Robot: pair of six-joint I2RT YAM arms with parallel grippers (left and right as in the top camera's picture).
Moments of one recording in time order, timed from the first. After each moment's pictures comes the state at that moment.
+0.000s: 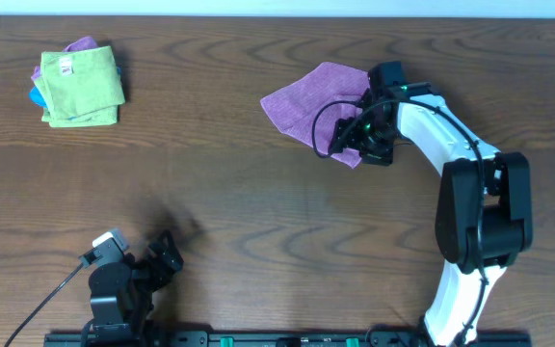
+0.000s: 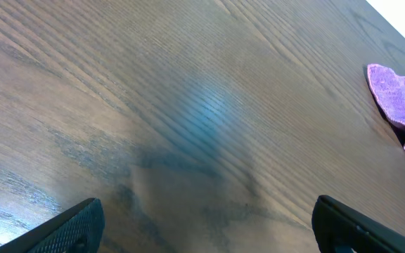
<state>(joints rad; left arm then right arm) 0.04 0.01 0.19 -0.82 0.02 -0.59 0.18 2.07 1.46 -0.84 -0.32 0.37</state>
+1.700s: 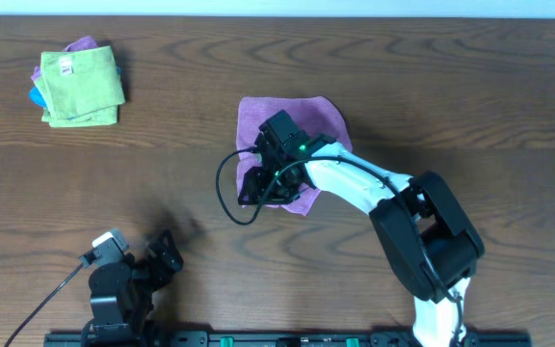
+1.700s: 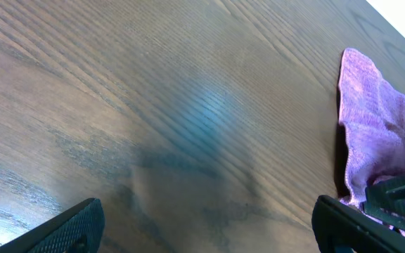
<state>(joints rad) 0.04 0.01 0.19 -0.82 0.02 -0.59 0.64 2.05 1.31 -0.54 -0.57 0.53</state>
